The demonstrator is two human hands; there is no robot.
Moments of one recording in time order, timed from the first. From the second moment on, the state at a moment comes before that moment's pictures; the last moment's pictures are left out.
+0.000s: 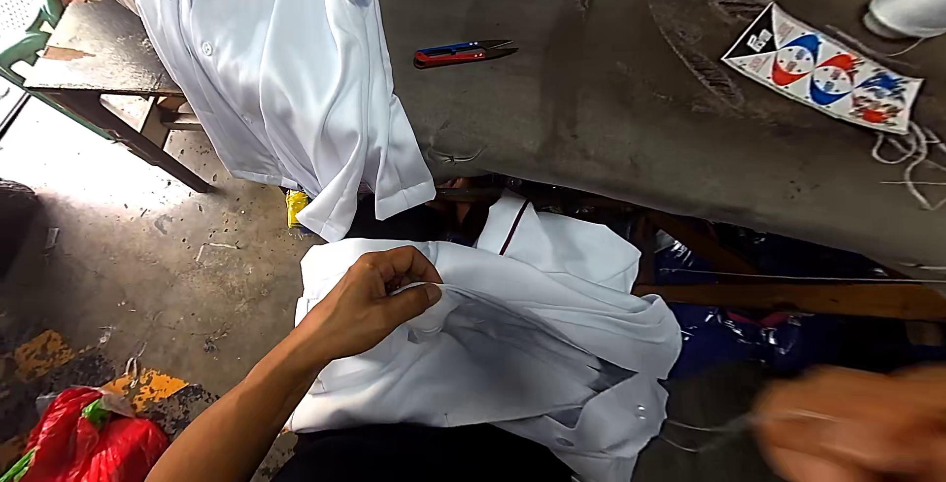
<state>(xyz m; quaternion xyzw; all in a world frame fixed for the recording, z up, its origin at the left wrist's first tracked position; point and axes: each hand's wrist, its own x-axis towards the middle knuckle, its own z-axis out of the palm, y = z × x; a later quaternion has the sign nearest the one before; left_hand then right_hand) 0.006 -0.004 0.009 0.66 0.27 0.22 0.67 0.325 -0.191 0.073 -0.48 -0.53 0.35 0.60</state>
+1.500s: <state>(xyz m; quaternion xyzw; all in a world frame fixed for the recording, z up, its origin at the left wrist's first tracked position) 0.013 0.026 0.004 0.77 0.34 0.04 0.53 0.250 -0.070 0.013 -0.52 -0.74 0.27 0.33</state>
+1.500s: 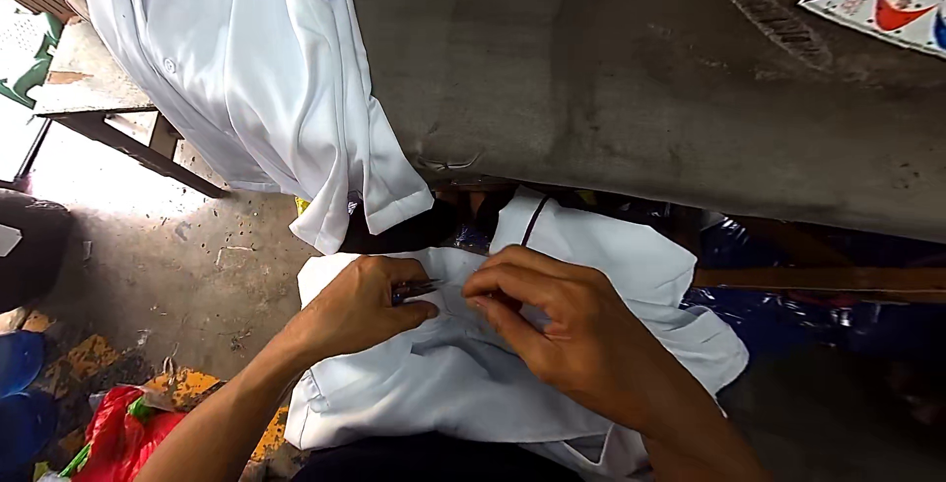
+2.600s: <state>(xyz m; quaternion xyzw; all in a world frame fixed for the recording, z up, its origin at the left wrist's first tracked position) -0.016 0.013 0.063 0.89 0.28 0.16 0.32 0.232 -0.065 0.023 -0.48 -0.72 0.29 0.41</state>
